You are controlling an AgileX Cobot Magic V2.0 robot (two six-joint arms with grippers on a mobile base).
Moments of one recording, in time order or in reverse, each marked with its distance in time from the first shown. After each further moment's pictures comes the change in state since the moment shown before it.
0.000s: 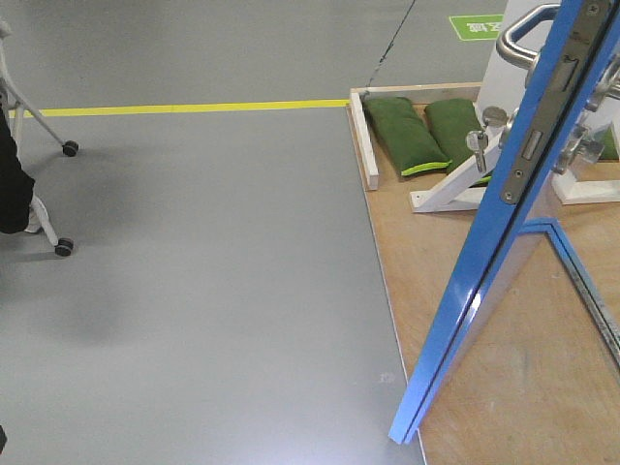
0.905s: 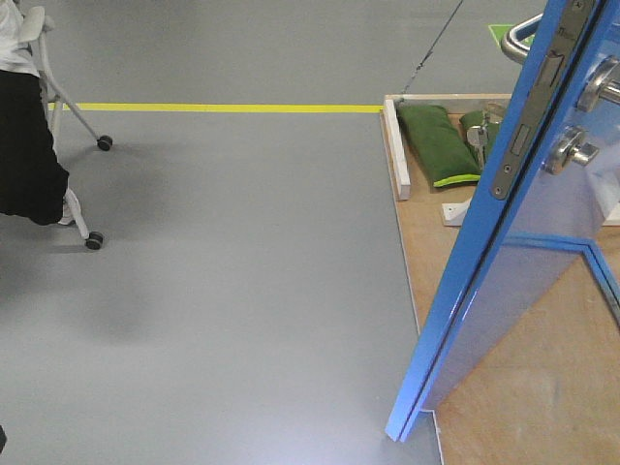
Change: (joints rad) left arm 0.000 0.000 0.000 0.000 0.000 0.000; right arm -0.006 -0.003 0.000 -0.013 -0.005 -0.001
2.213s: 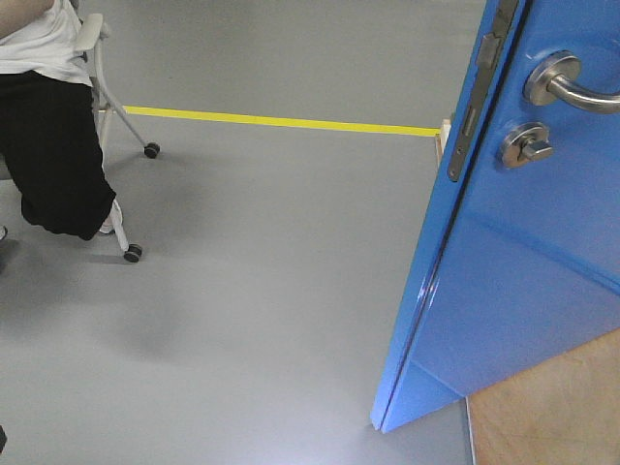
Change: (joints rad) left arm 0.000 0.000 0.000 0.000 0.000 0.000; right arm 0.006 -0.007 0.000 0.007 0.043 -0.001
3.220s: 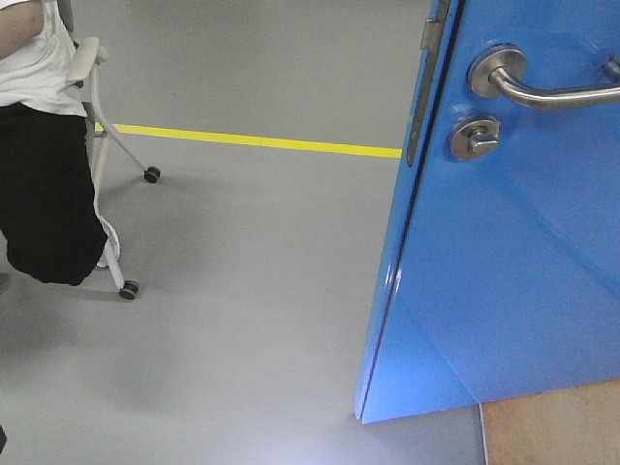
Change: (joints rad) left arm 0.000 0.000 0.000 0.000 0.000 0.000; right arm 0.000 -0.001 0.000 -0.001 0.021 0.000
